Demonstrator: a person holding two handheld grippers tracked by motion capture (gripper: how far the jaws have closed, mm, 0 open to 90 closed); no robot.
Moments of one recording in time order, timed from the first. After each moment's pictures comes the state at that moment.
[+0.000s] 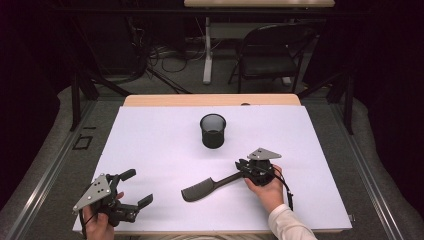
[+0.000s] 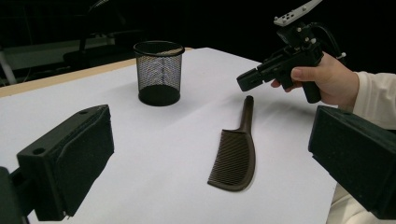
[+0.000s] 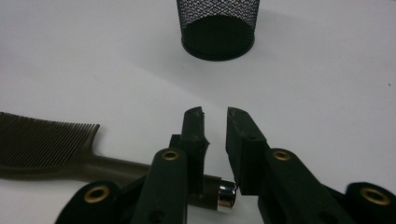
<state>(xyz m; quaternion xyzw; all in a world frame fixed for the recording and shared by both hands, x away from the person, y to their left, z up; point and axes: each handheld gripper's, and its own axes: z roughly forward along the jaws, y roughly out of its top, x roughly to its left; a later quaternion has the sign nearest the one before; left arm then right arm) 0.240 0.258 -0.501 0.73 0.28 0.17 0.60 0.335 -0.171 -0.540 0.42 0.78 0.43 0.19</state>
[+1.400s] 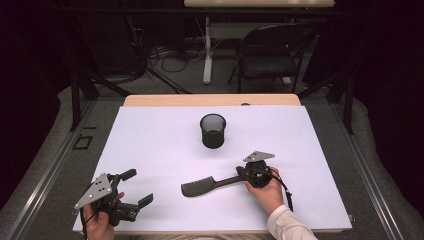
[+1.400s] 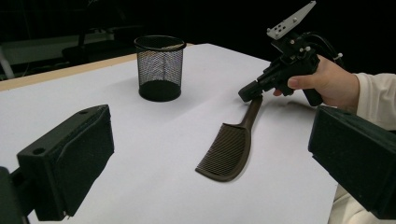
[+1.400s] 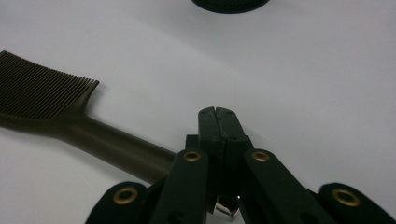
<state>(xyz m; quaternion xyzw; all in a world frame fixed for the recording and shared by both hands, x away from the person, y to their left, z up) 0.243 0.259 -0.504 0.73 0.29 0.16 0.59 0.339 -0.169 -0.557 0.42 0.81 0.38 0.16</state>
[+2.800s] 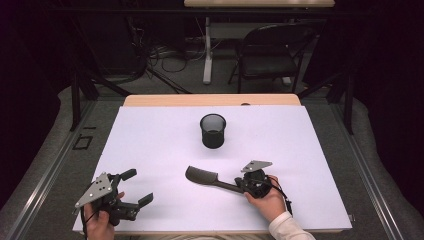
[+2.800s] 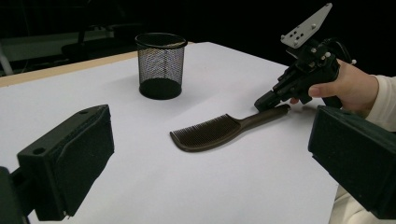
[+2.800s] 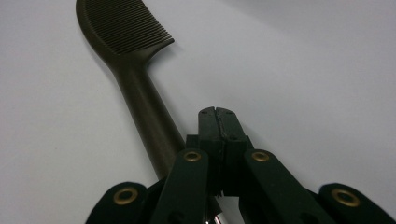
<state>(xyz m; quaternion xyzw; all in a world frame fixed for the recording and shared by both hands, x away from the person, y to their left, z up) 0.245 0.259 -0.505 0.74 0.29 0.16 0.59 0.313 -0.163 -0.558 0.39 0.84 0.36 0.13</state>
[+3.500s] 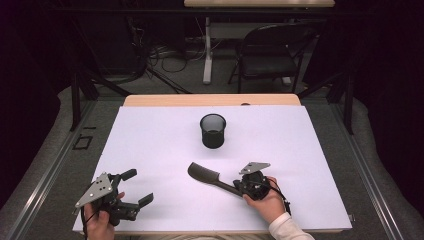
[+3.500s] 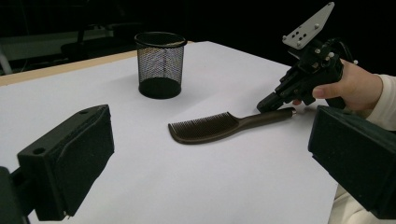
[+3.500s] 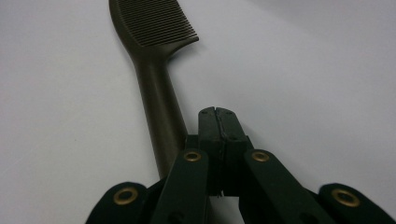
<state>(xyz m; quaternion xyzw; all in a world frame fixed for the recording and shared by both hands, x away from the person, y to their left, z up) 0.245 0.259 -0.506 0.74 0.29 0.16 0.59 0.309 -0.159 -0.557 0.38 0.85 0.35 0.12</state>
